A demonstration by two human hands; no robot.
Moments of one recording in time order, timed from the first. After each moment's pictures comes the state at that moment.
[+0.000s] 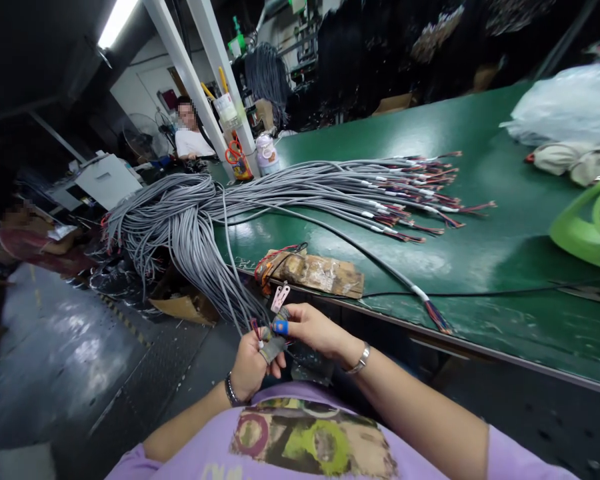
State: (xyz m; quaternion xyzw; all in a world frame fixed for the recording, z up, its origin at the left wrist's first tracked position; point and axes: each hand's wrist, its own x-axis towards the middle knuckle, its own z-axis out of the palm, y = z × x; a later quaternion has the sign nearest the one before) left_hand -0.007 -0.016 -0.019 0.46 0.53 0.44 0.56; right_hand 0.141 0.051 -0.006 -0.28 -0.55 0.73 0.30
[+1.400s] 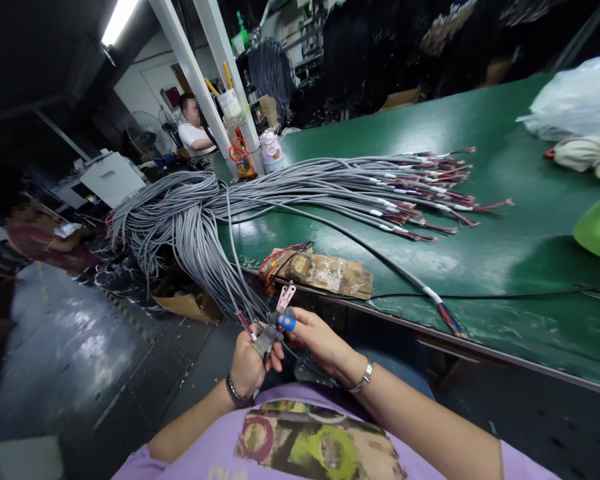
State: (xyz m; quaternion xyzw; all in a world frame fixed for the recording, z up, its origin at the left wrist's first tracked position) left_hand -0.010 -0.012 -0.021 0.36 0.51 0.52 0.58; right_hand 0.127 0.036 -0.017 -0.30 -0.42 0.76 0.39
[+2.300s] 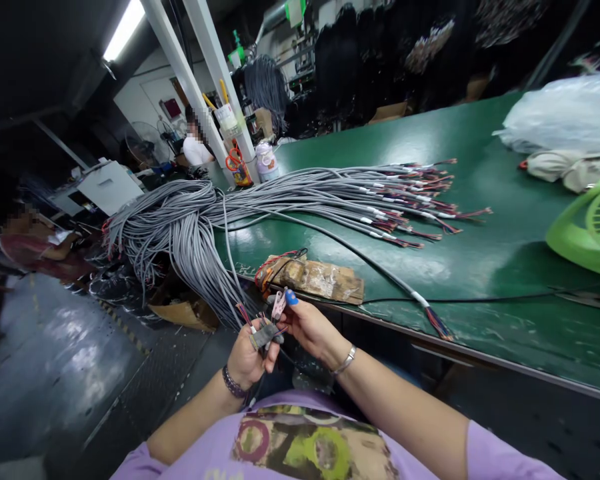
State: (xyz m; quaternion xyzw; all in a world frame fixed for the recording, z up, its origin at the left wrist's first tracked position) left_hand -0.007 0.008 0.002 0.33 0.43 0.48 0.69; right_hand 0.119 0.063 -0.014 -0.23 -0.25 0.83 0.44
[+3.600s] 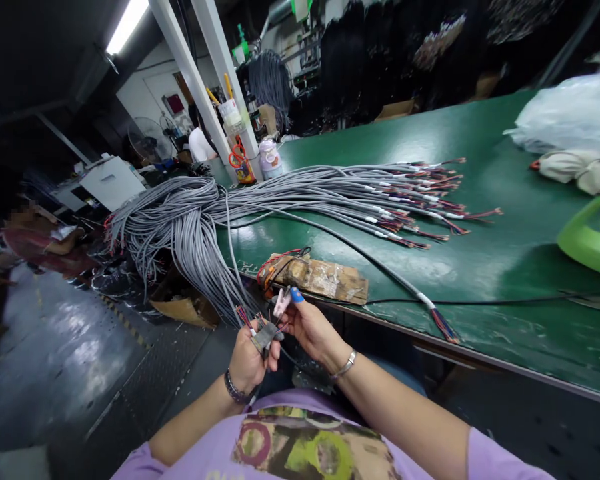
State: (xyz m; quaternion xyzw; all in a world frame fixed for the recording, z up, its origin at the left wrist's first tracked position) left_hand -0.002 0.000 -0.002 0.33 0.49 0.52 0.62; right_hand 0.115 0.060 -0.017 -0.26 -0.23 0.82 0.46
